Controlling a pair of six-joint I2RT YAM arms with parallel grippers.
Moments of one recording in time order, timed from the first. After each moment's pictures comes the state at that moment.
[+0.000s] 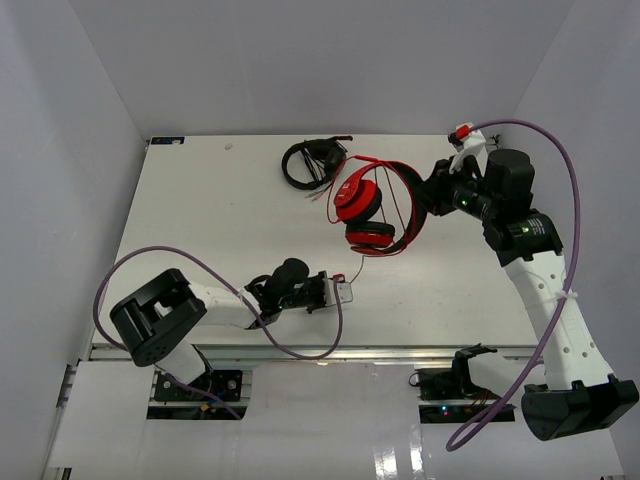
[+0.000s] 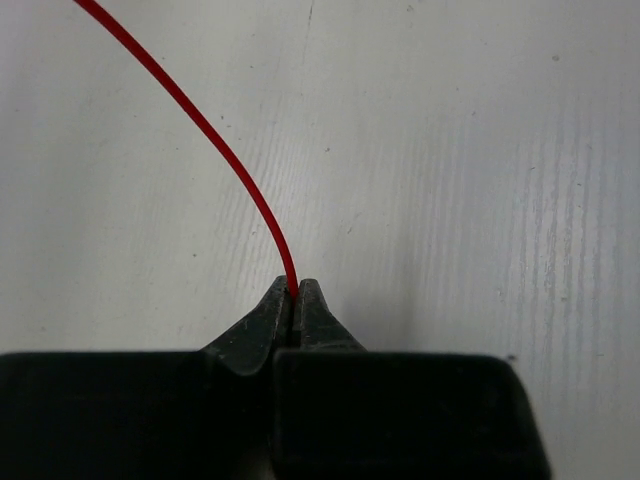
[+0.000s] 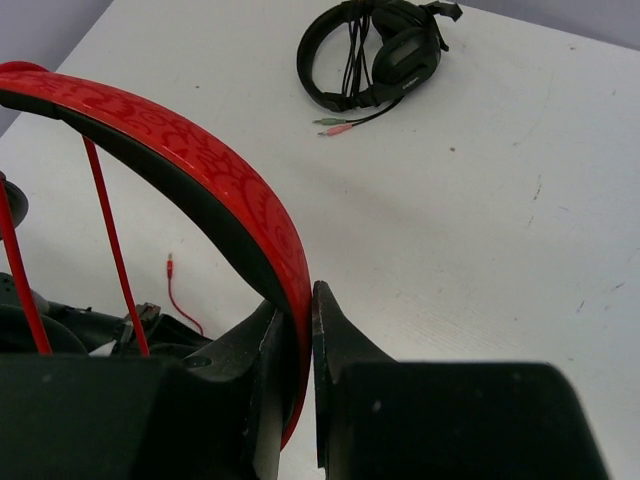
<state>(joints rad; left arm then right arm) -0.91 1.54 0.51 0.56 0.28 0.54 0.23 1.07 1.26 -0.53 -0.44 0.07</state>
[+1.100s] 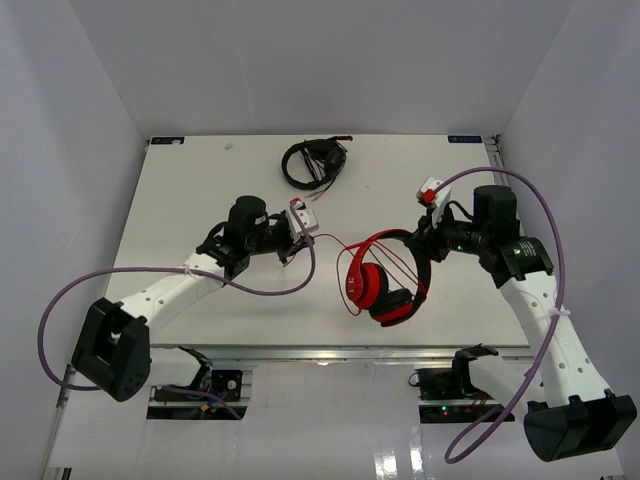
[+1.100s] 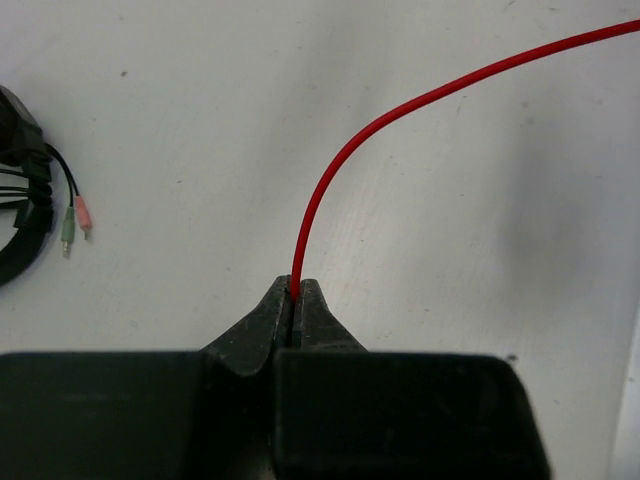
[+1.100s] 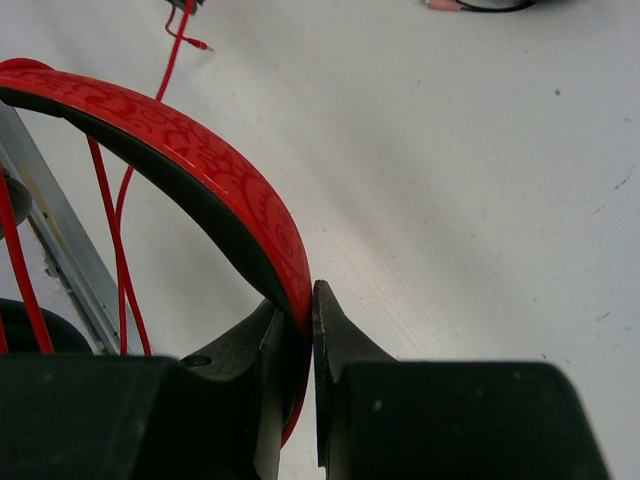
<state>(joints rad) -0.55 1.29 0.84 0.00 0.57 0.44 0.22 0.96 1.03 -0.71 -0.68 -0.44</state>
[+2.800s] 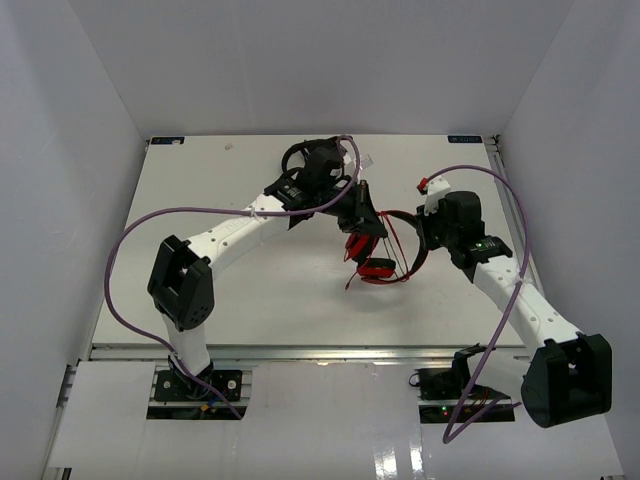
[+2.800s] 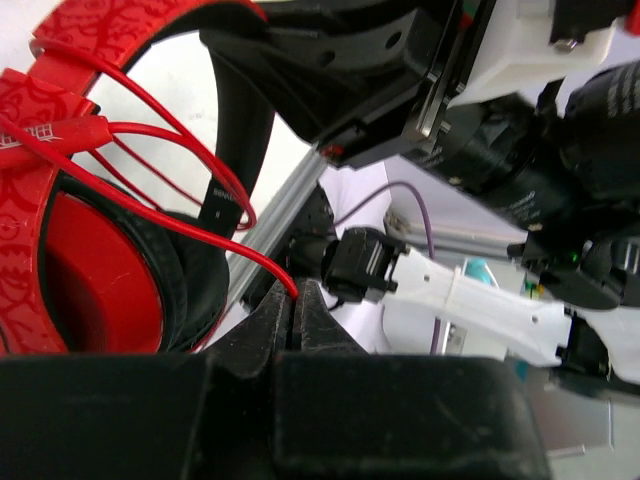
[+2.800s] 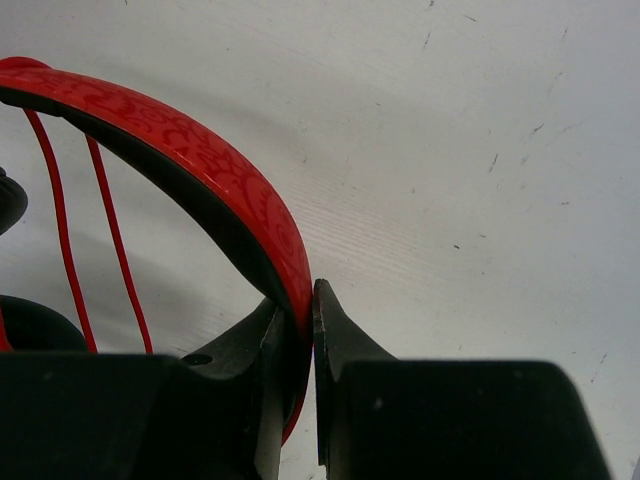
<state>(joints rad) -0.74 1.82 1.60 -0.37 0.70 -0.80 0.27 1.13 0.81 -0.29 -0.09 -0.15</state>
